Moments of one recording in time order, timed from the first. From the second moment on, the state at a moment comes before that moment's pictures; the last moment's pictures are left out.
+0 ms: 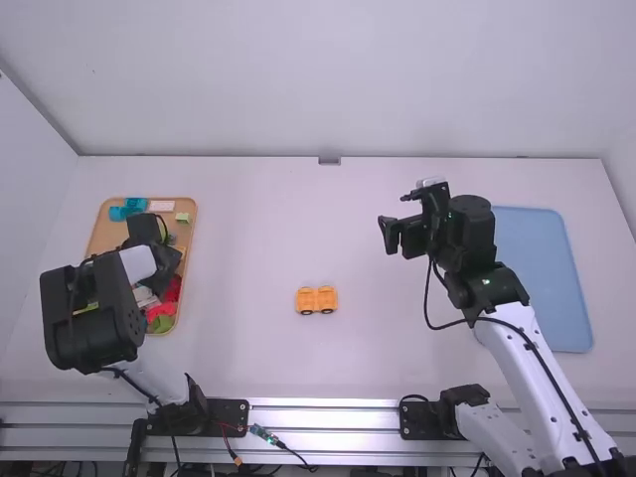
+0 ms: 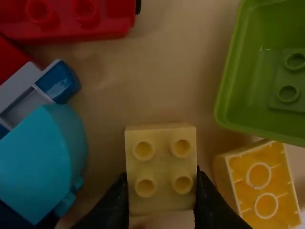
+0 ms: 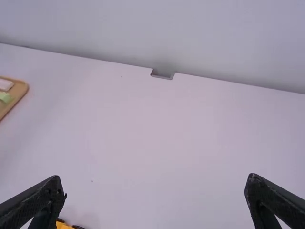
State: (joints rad) left arm 0.39 1.76 0.83 -0.21 -0.17 -0.82; right arm 0.22 1.07 0.86 -0.31 -0.22 0.00
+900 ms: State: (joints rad) left arm 0.38 1.76 1.10 -0.53 -0.17 -0.83; right arm 0.22 1.07 0.86 -0.31 -0.22 0.00
